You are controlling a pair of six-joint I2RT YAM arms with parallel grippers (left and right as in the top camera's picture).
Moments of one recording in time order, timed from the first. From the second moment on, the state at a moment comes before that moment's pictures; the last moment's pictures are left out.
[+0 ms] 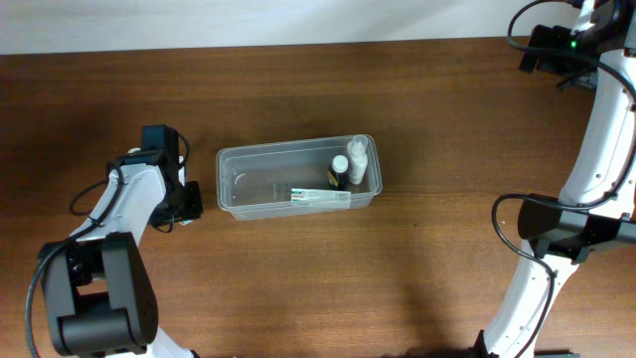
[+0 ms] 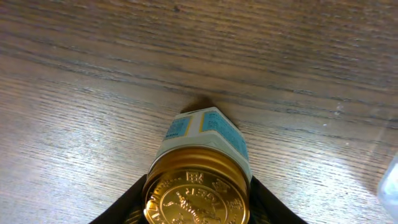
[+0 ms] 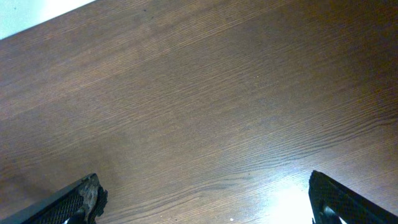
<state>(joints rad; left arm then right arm) 0.08 1.81 1.15 -0.83 -0.12 -0.11 -0.25 2.29 2.88 -1.69 0.03 0.13</state>
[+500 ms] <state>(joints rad) 0.08 1.81 1.16 -0.78 -0.10 -0.11 -0.25 2.29 2.88 -1.69 0.03 0.13</state>
